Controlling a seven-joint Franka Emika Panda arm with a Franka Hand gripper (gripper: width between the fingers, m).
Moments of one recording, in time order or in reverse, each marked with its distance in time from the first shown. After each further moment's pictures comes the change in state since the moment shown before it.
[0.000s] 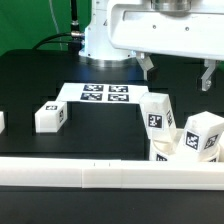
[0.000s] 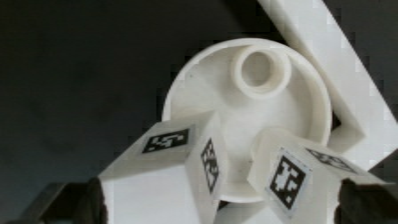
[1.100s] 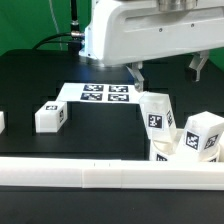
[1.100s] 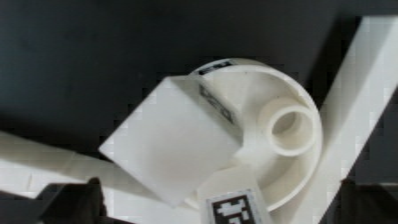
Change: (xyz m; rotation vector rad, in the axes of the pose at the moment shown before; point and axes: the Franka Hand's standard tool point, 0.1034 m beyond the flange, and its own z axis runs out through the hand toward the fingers) arm 0.012 0.006 0.000 -0.057 0.034 -1.097
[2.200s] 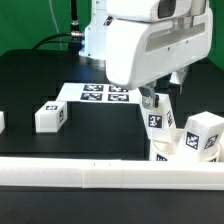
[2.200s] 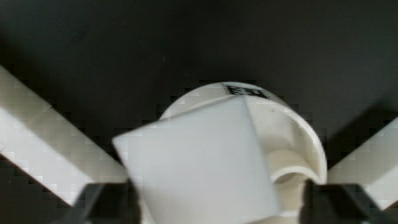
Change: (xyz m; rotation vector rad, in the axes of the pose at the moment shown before) arm -0.005 0.003 0.021 -0.017 -0.021 -0.348
